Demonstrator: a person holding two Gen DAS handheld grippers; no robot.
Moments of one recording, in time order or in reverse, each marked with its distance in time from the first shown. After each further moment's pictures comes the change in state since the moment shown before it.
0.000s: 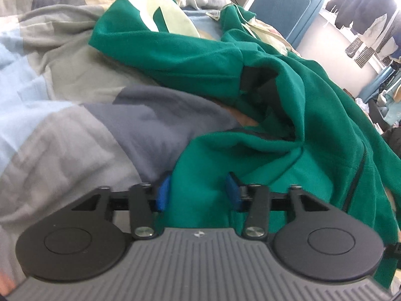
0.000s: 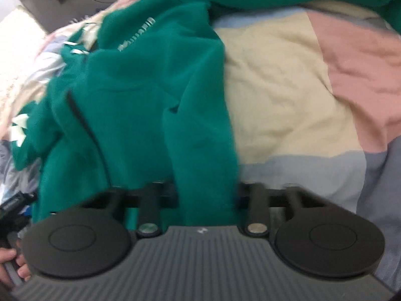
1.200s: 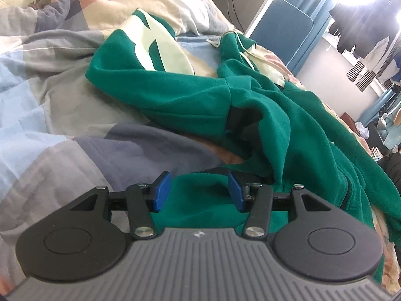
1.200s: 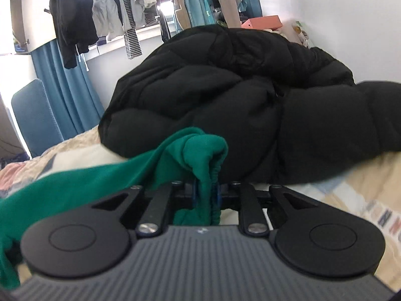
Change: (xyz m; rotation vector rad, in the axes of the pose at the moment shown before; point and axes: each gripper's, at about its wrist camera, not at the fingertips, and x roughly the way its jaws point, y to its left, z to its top) left arm -0.011 -0.015 0.028 -0.052 -0.099 0.000; right arm -0.022 -0.278 0.153 0.217 -0.635 -0.387
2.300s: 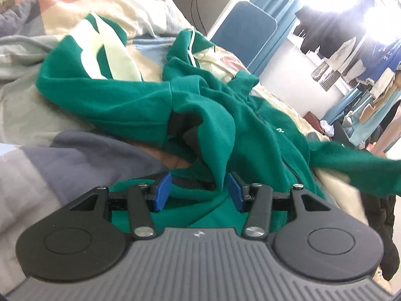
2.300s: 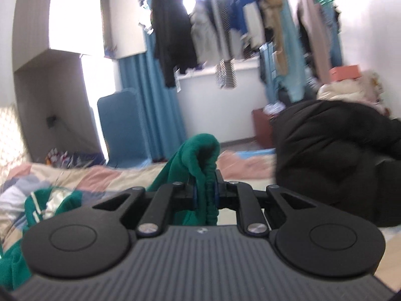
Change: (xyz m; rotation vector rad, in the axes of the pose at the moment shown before) left arm -0.004 -0.035 0.004 0.025 -0.021 -0.178; right arm -0.128 0.160 0.074 -0.169 -0.169 0.290
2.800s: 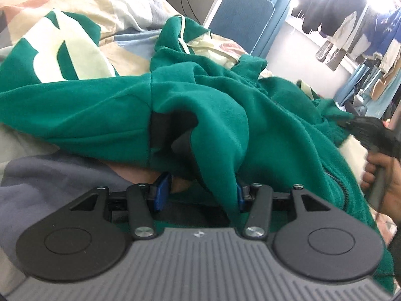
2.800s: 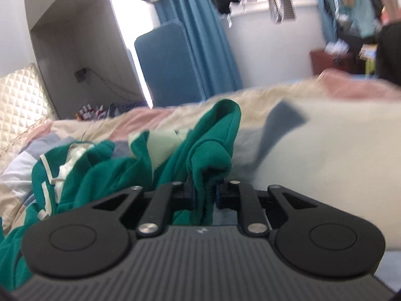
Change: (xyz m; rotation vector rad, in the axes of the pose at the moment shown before) left arm 0.085 -0.012 0.004 0.114 0.019 0.046; right arm 0.191 0.130 -0.117 0.002 0.233 0.226
